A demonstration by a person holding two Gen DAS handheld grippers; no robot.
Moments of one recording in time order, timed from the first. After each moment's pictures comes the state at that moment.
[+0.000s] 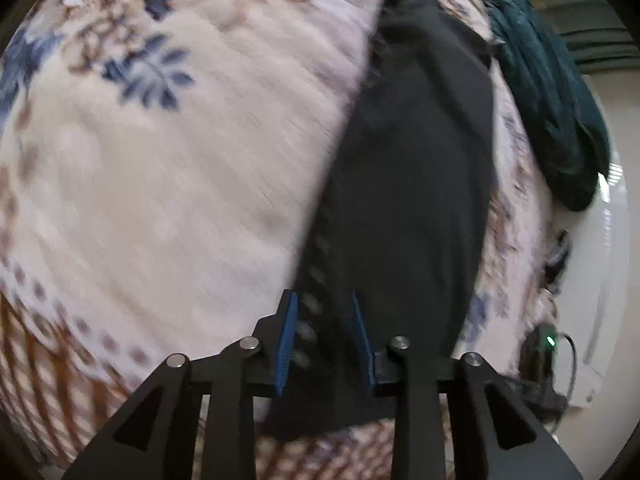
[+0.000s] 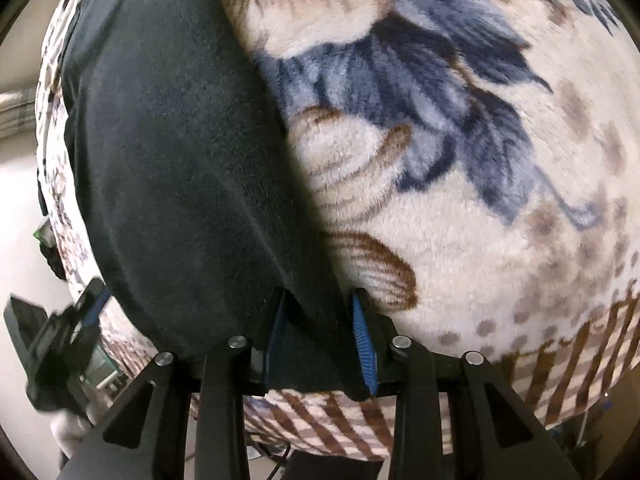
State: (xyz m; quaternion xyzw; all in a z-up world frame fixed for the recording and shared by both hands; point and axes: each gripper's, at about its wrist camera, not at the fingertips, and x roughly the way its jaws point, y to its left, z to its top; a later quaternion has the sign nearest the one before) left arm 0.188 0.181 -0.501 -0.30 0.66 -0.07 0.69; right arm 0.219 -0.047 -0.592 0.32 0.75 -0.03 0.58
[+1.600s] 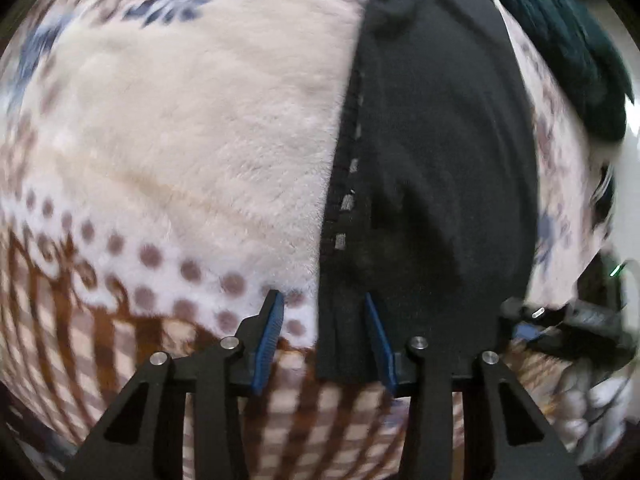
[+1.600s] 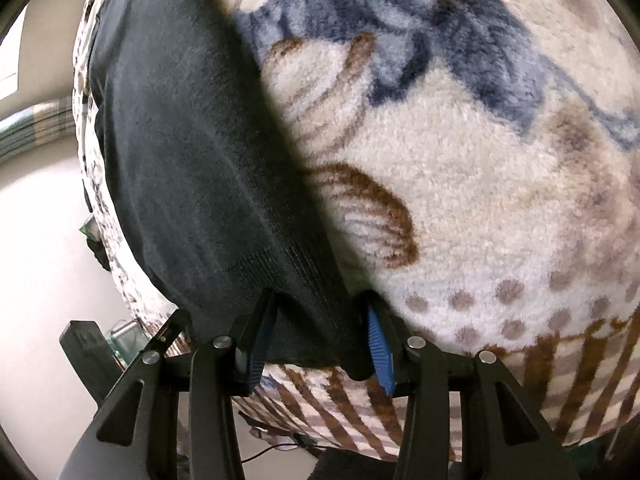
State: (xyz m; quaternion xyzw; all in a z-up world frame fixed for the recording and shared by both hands) left arm 0.131 0.174 -0.524 -0.21 0.69 -0.05 0.70; right arm 0.183 -0.049 -0.620 0.38 0.72 0.04 0.57
